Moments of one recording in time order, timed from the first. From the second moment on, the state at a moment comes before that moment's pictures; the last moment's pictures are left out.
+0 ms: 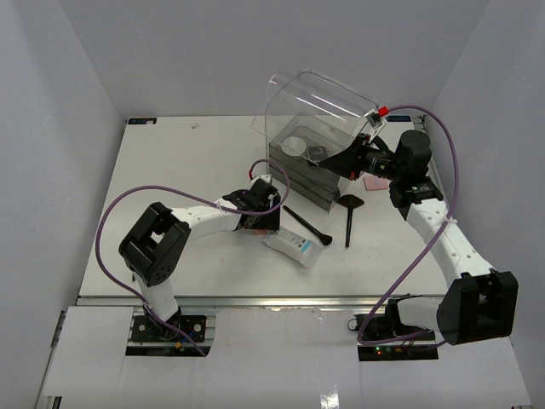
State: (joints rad) left arm -0.73 1.78 1.06 -0.27 -0.24 -0.54; right arm 0.20 1.24 1.00 0.18 -0.93 0.57
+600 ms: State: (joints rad) left arm -0.64 1.65 0.94 -0.29 -0.24 -0.52; right arm 0.20 1.24 1.00 0.19 -0.94 0.57
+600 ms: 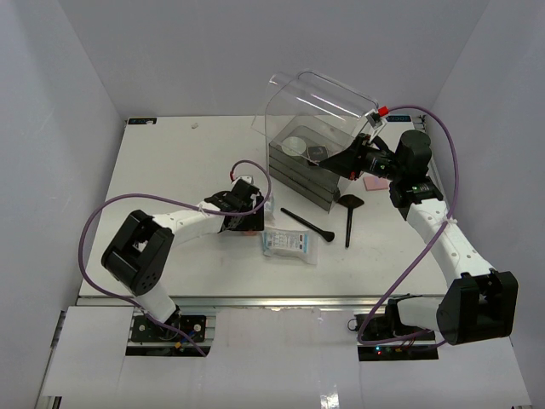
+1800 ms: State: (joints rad) left arm -0.64 1.50 0.82 -0.20 -0.08 -0.53; right arm 0.20 1.24 1.00 0.19 -0.94 0.57
